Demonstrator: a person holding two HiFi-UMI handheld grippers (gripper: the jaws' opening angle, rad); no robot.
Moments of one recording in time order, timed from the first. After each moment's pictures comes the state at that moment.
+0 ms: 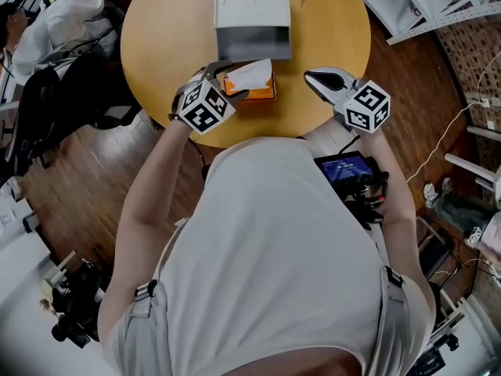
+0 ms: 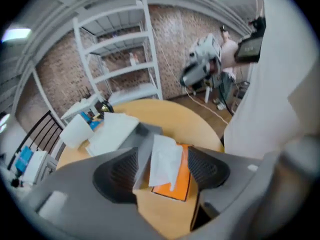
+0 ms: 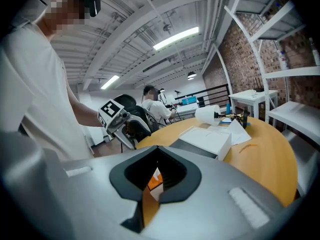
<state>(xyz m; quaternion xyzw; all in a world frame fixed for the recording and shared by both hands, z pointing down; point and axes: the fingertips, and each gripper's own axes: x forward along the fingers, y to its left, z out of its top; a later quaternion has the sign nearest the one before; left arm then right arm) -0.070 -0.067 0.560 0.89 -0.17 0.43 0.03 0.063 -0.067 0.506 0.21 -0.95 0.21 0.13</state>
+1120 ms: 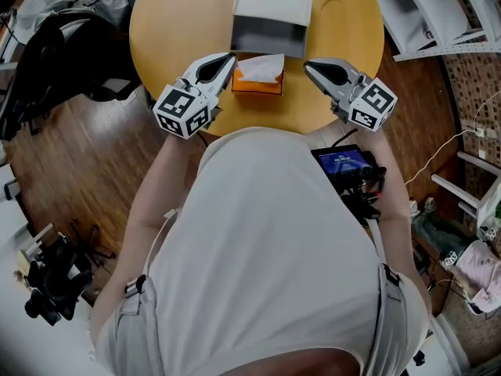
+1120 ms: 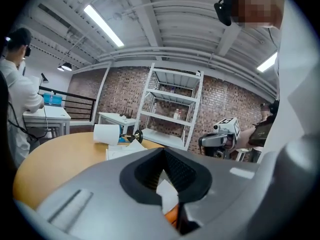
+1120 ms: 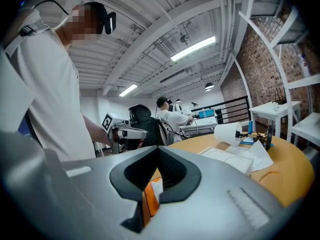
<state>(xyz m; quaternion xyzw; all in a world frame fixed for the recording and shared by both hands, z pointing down) -0.114 -0.066 0.446 0.90 -0.40 0.04 0.16 0.028 -0.061 0.449 0.13 -0.98 0.14 0.06</state>
